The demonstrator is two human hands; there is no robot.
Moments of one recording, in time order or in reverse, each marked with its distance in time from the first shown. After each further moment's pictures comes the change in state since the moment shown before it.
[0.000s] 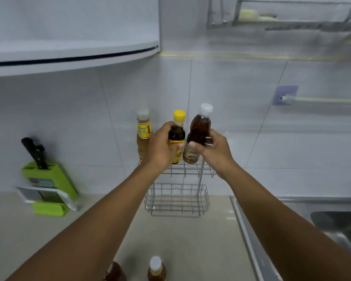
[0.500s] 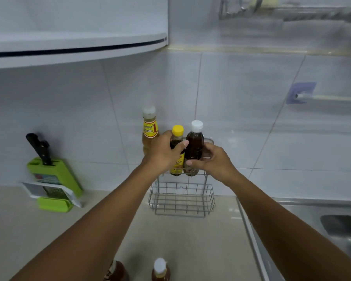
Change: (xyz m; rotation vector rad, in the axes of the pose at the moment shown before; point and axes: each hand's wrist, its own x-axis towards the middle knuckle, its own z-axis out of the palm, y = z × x) left_hand 0.005 -0.023 -0.003 0.075 -0.065 -0.116; right_hand 0.009 0.051 0.008 -0.150 -0.222 -0.015
